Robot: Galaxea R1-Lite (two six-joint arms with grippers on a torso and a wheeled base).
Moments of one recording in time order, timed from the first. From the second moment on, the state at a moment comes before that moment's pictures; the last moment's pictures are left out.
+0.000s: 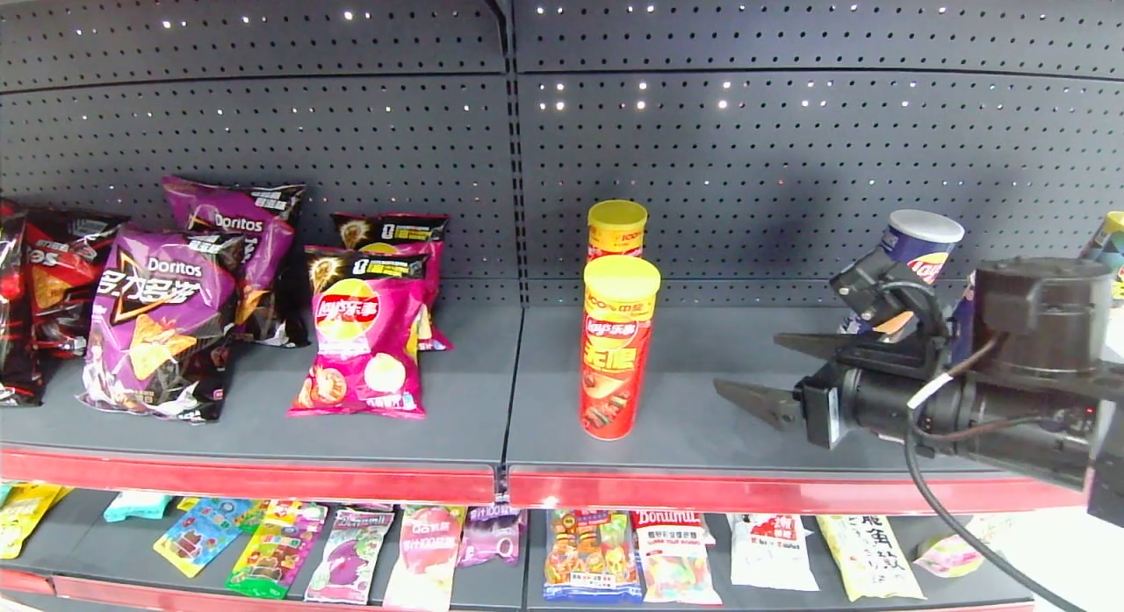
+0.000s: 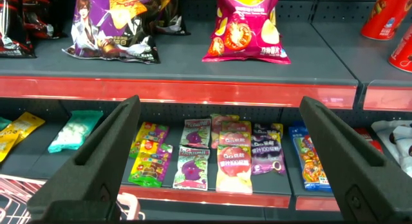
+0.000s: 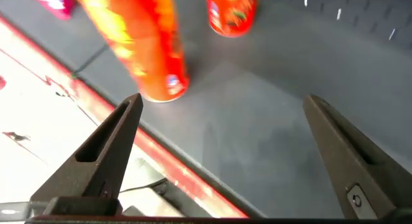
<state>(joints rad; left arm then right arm) 0.00 0.00 0.00 0.00 0.03 0.00 0.40 1.55 -0.58 -0.61 0.21 -0.13</state>
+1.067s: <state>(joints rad) 0.00 0.00 0.00 0.00 0.03 0.01 -0.07 0.78 -0.51 0.08 0.15 -0.12</state>
